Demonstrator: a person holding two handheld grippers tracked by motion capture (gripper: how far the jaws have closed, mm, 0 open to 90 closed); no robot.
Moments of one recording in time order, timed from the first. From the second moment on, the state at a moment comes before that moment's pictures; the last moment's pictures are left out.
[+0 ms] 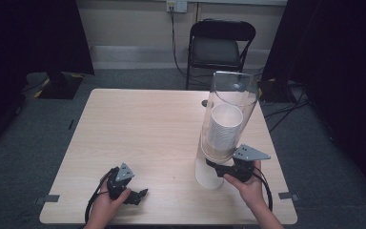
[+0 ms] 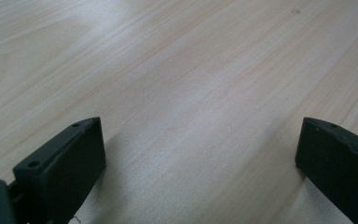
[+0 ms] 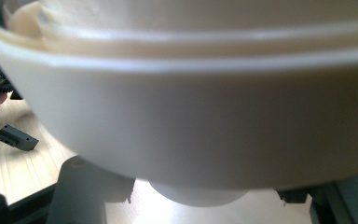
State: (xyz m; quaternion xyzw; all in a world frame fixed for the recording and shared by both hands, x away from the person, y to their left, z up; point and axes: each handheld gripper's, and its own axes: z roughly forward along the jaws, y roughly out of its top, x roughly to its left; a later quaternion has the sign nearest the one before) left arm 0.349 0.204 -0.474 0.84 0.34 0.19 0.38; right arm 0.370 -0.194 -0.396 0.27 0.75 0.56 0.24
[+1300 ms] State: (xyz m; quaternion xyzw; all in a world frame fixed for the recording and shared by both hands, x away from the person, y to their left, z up) left arm 0.350 0.204 -0.474 0.84 0.34 0.19 0.38; right arm 0.370 -0.201 -0.427 0.28 0.81 0.48 0.20
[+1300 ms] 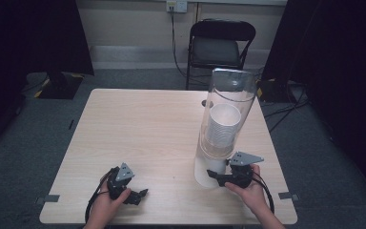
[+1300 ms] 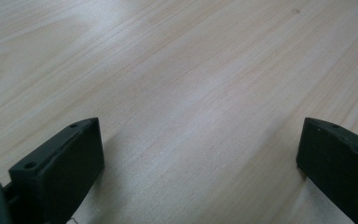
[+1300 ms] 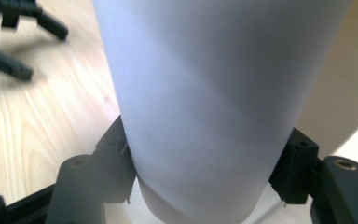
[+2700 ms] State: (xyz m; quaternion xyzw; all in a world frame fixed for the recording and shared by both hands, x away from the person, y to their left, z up) left arm 0.347 0.201 -0.471 0.82 0.37 0.20 0.40; right arm 0.335 -0.167 -0.453 0.18 0.86 0.46 0.15
